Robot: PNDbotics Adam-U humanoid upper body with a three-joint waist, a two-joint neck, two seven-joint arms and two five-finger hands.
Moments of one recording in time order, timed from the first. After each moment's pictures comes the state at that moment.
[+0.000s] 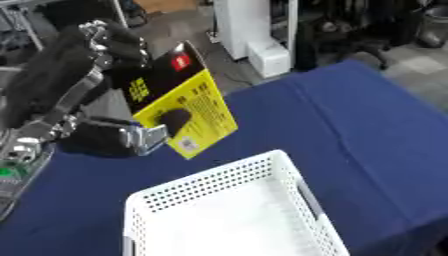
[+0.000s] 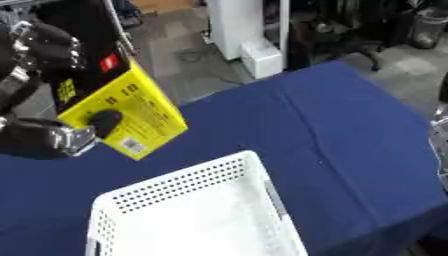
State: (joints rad) left arm -0.57 0.67 -0.38 -1.98 -0.57 -0.21 0.07; right arm -0.27 -0.63 -0.06 -1.99 -1.15 -0.81 -0.06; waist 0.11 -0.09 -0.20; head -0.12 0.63
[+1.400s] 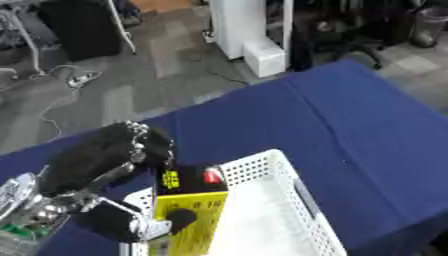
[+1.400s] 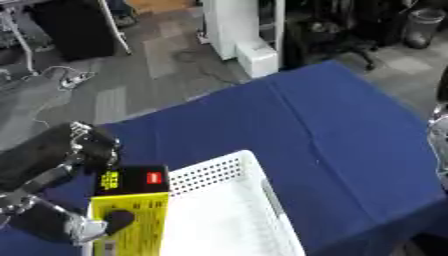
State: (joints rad) left arm -0.41 0.64 -0.51 -1.90 -0.56 -0.32 -0.04; right arm -0.27 -0.64 -0.06 -1.99 -1.18 -0.80 -0.04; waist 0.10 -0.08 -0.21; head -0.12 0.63
